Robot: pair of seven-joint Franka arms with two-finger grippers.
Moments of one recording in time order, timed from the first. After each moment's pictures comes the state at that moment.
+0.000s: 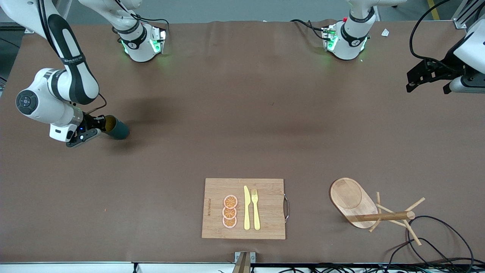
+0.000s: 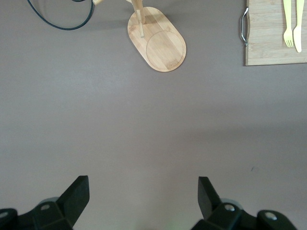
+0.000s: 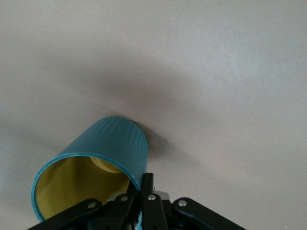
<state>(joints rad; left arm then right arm) -0.06 -0.04 -0.06 -1.52 0.00 1.51 -0.04 -0.08 0.18 -0.09 -2.31 0.02 2.34 -0.65</state>
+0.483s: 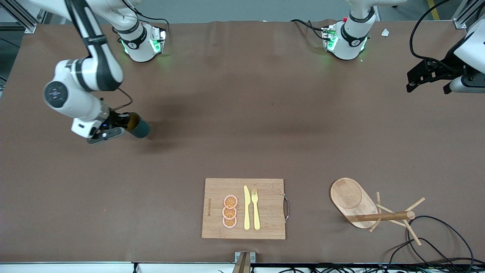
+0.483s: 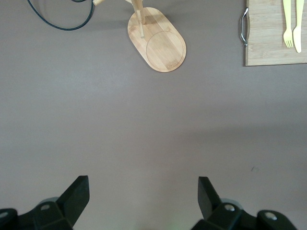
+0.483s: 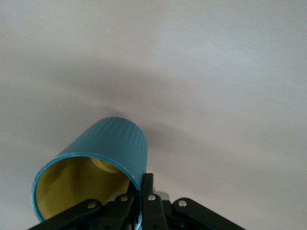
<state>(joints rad) -0.06 -0.04 -0.06 -1.52 0.00 1.51 -0.04 0.23 0.08 -0.07 -2.29 0.06 2.24 -0.17</state>
